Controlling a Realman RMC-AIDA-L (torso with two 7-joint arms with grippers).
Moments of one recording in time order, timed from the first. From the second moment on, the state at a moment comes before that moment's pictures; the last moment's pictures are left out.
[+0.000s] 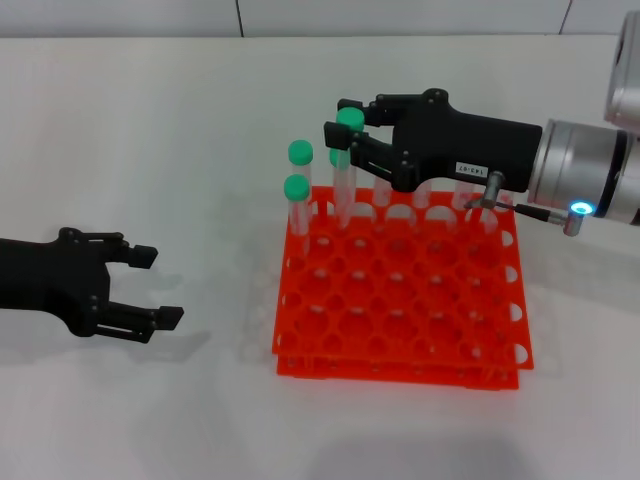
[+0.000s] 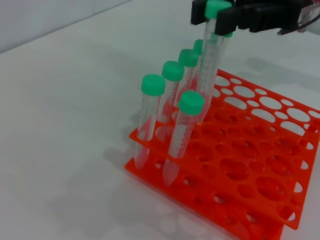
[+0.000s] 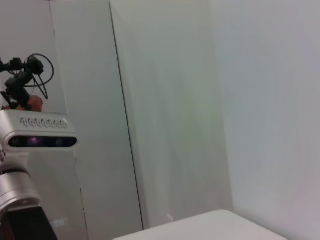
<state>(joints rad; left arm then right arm) -0.35 -2.05 0.85 1.17 2.20 1.75 -1.67 0.54 2.03 -1.61 -0.72 -1.02 -1.10 1.21</state>
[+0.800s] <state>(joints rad) -0.36 -2.05 0.85 1.17 2.20 1.75 -1.67 0.54 2.03 -1.66 -0.66 -0.91 -1.07 1.14</state>
